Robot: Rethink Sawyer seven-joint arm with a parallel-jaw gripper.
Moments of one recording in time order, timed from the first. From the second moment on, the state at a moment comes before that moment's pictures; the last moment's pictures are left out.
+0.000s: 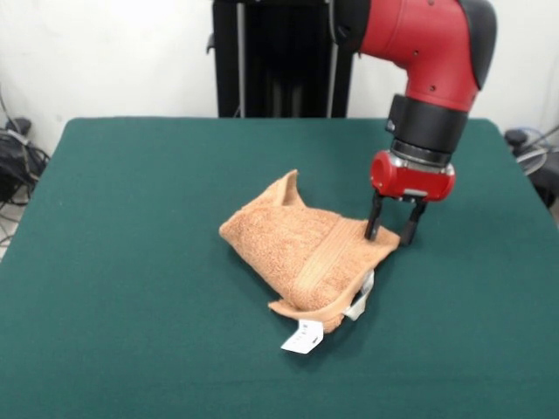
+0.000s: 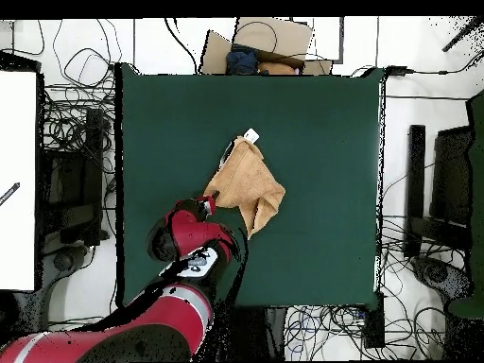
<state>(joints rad) 0.25 -0.31 -0.27 1.75 0.11 -0.18 1.57</state>
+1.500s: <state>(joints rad) 0.24 -0.34 -0.27 1.77 0.11 -0.18 1.57</state>
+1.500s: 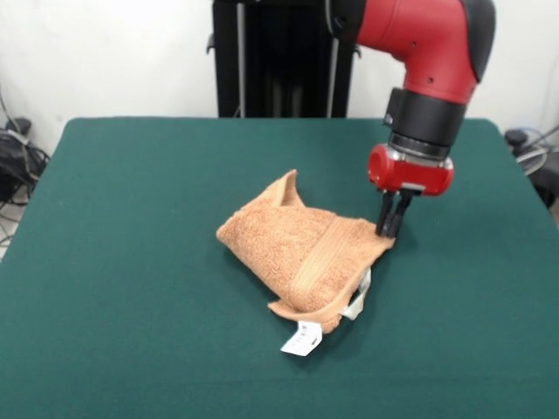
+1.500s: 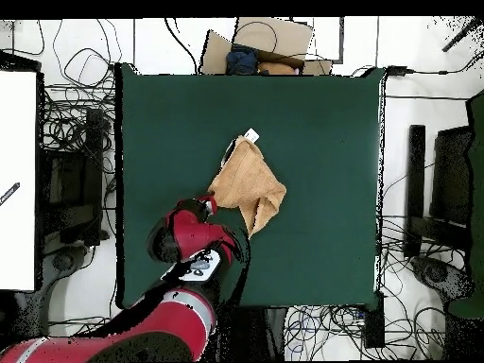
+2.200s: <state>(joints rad) 0.20 -0.45 -0.27 1.84 0.11 -0.18 1.57</state>
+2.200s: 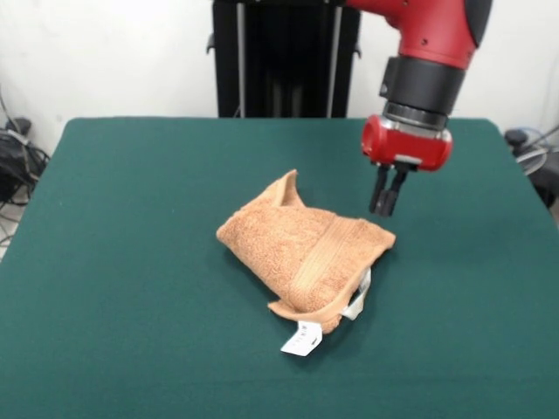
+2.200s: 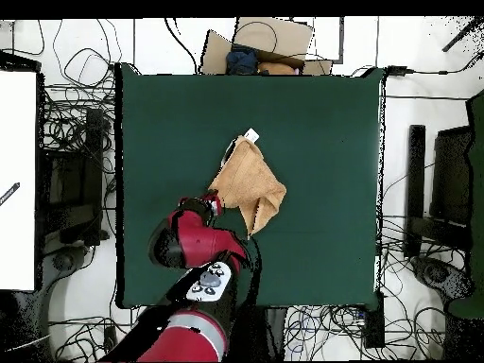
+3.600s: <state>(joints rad) 0.20 -0.45 -0.26 1.84 0.11 -0.13 1.57</state>
